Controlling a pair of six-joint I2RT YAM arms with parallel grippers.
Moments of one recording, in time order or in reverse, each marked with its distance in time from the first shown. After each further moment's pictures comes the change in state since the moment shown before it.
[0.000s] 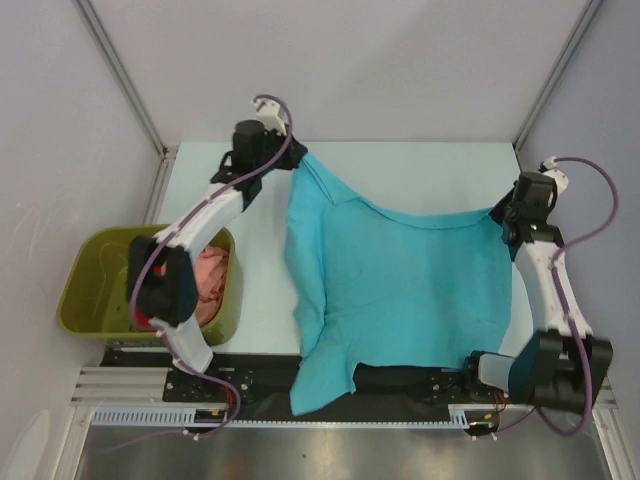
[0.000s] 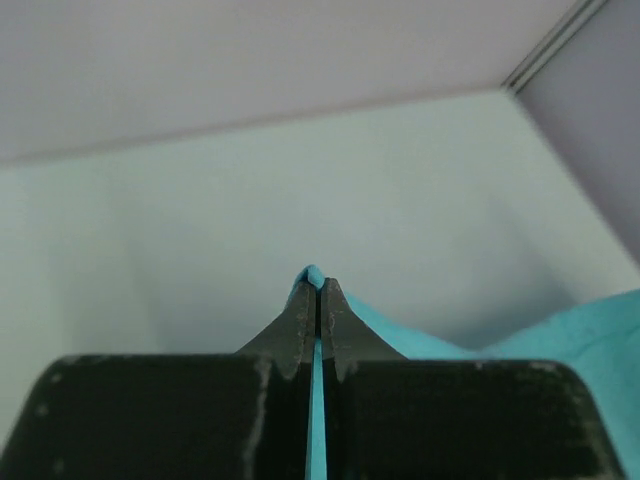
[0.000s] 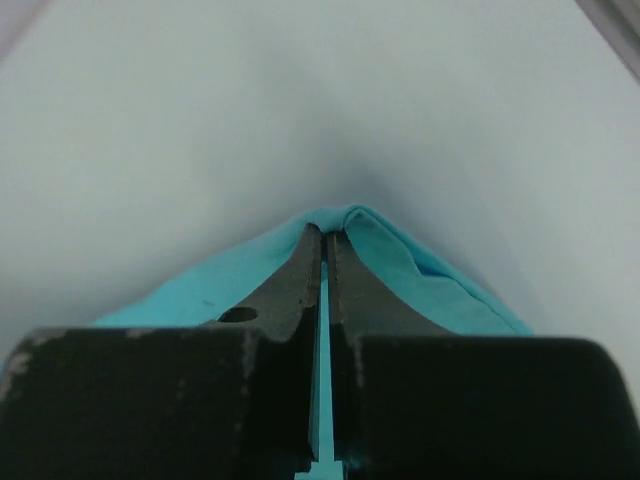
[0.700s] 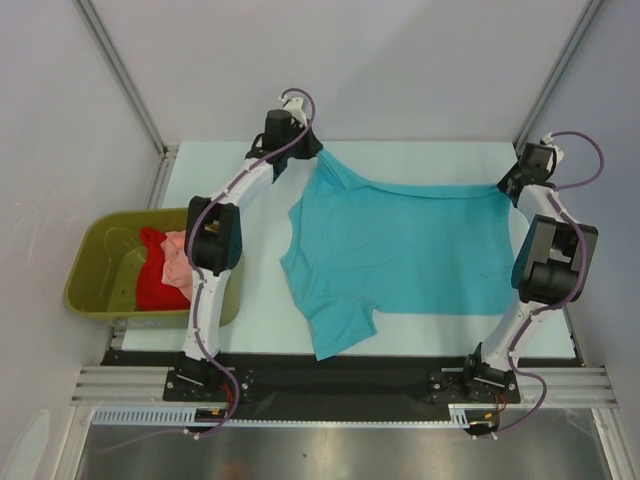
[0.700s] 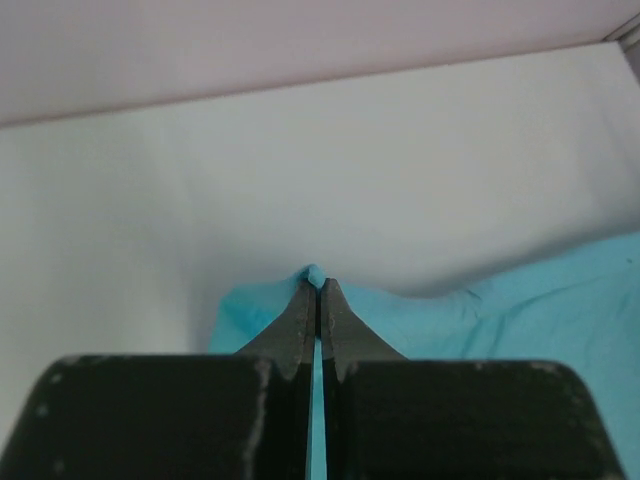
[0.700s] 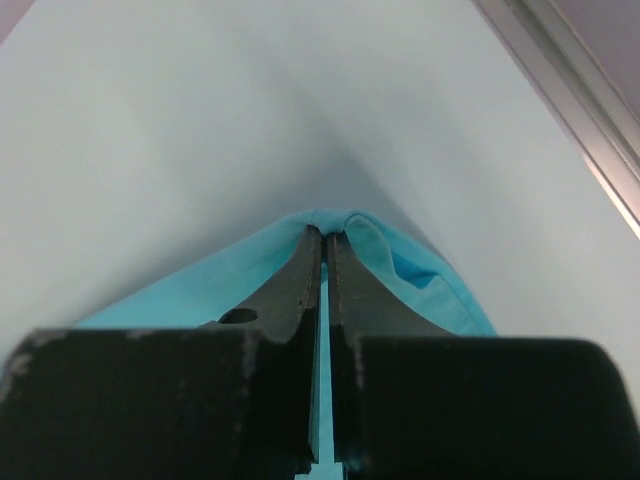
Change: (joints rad) left arm 0.028 0.718 0.643 -0.119 0.055 -0.014; right arm -0.127 0.761 0.398 0.241 -0.060 -0.082
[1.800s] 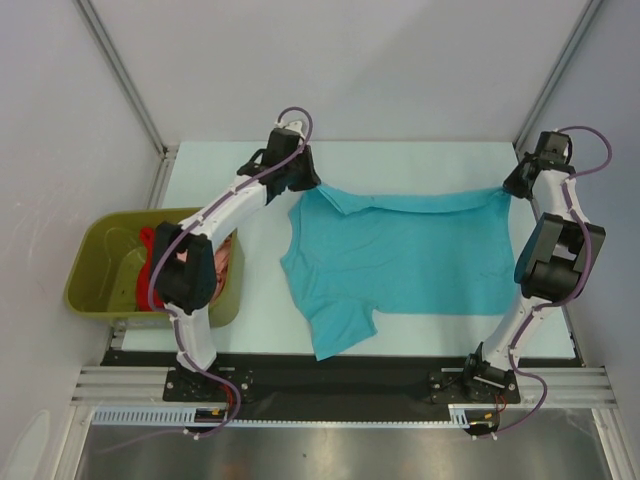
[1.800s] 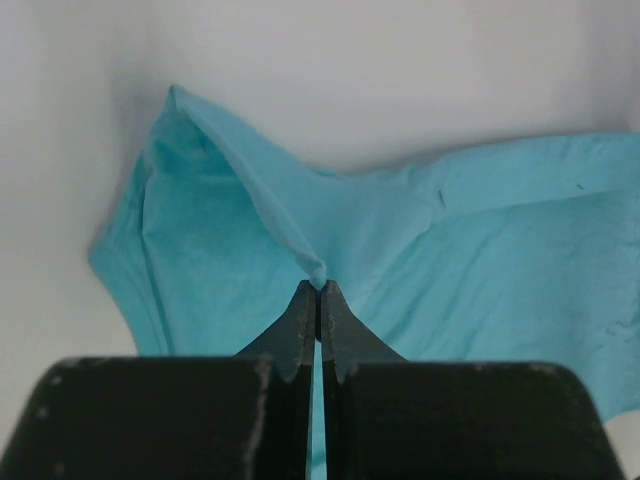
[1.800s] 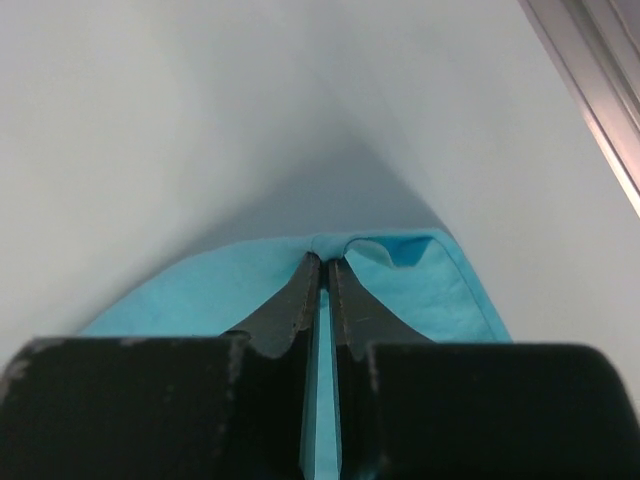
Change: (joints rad) left arm -0.127 -0.467 -0.466 -0.275 -0.200 -0.188; right arm -0.052 0.055 0.226 -0.368 -0.164 -0.023
